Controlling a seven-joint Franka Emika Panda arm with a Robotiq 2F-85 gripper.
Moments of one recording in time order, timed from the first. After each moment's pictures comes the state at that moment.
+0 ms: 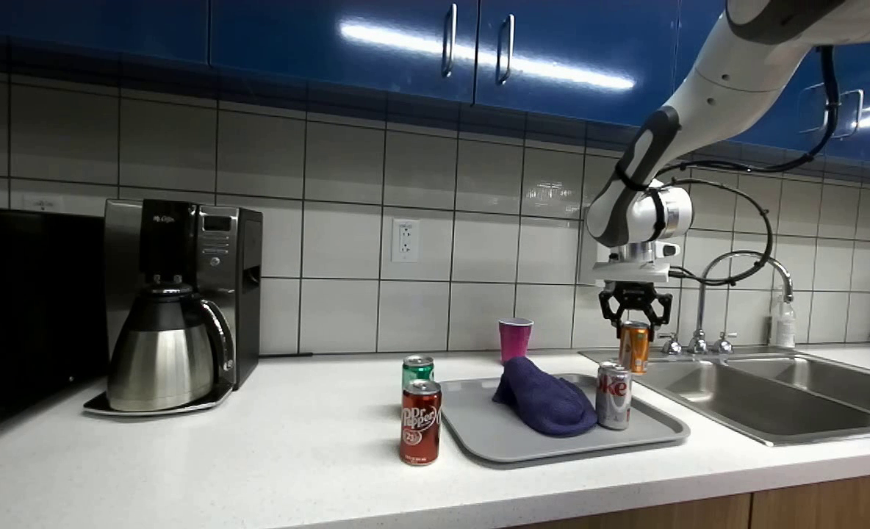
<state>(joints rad) -0.04 0.40 -0.25 -1.91 -0.11 2.42 0.66</state>
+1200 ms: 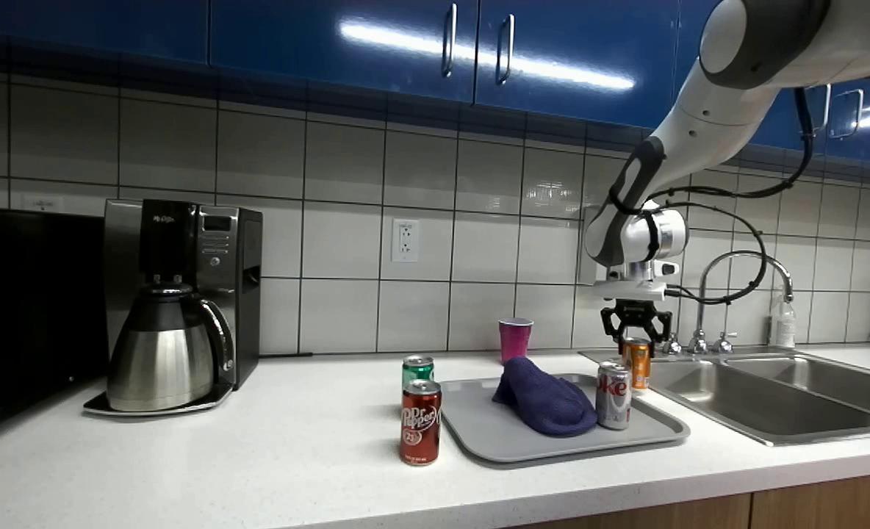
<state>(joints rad) -0.05 0.53 -0.26 -1.81 -0.06 2.42 0.66</state>
